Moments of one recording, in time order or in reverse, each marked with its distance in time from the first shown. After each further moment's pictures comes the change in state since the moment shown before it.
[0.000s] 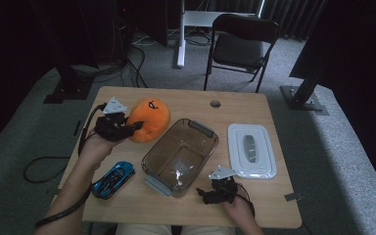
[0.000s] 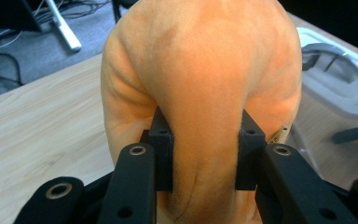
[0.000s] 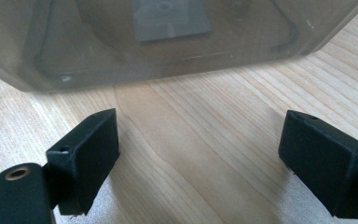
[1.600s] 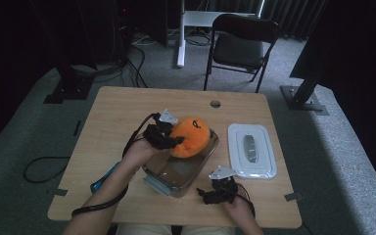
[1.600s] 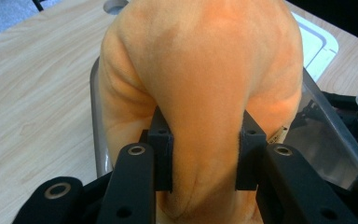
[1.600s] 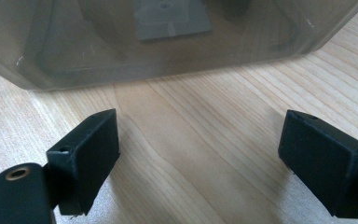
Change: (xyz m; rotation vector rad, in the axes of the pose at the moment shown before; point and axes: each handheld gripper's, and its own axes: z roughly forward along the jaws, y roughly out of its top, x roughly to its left) left arm -0.076 0.016 0.086 0.152 -0.185 0.115; right arm 0.000 0.000 0.000 0.000 0.002 0.002
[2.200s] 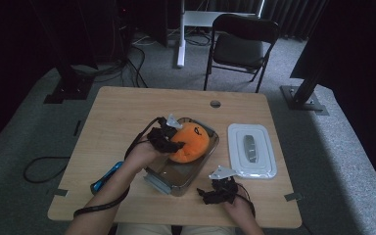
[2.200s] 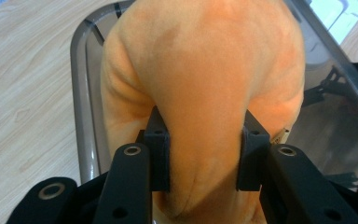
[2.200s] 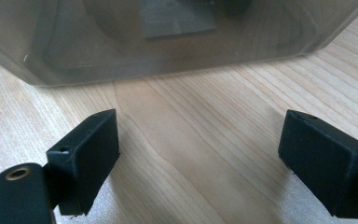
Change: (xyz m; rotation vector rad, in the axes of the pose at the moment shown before) left arm -0.004 -0.004 0.018 0.091 0.016 0.029; right arm 0.000 0.000 0.000 0.000 0.002 0.000
